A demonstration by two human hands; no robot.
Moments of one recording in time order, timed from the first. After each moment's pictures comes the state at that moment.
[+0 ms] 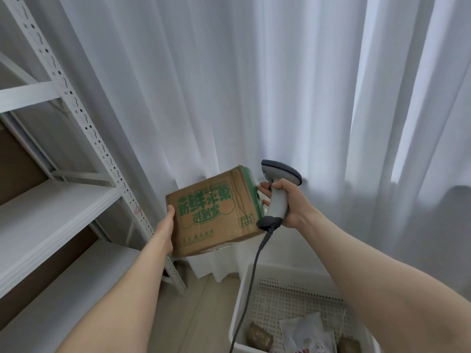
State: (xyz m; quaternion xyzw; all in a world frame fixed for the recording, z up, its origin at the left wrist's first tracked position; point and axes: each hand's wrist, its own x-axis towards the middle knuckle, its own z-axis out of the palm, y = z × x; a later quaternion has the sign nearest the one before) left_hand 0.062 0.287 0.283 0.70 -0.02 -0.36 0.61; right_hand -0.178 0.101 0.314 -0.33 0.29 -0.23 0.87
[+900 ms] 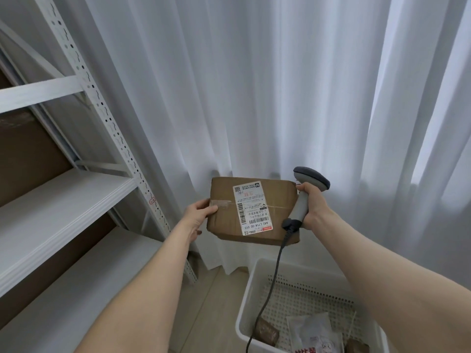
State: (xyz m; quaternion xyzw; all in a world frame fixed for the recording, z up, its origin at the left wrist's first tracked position) left_hand 0.022 0.267 0.292 0.75 -0.16 -0.32 0.56; right_hand -0.189 0.094 0.303 -0.28 0.40 -0.29 0.82
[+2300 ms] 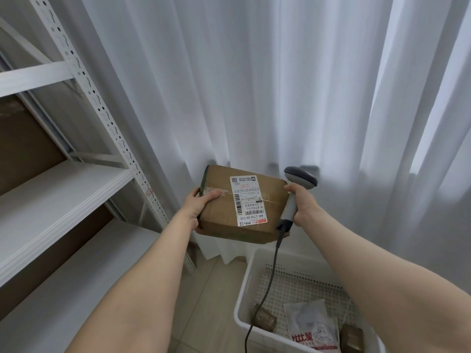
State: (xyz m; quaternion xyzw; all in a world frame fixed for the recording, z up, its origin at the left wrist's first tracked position) left_hand 0.023 0.260 0.295 0.70 -0.10 -0.36 0.61; right_hand -0.179 0.108 0.287 -0.32 0.46 -0.27 0.78
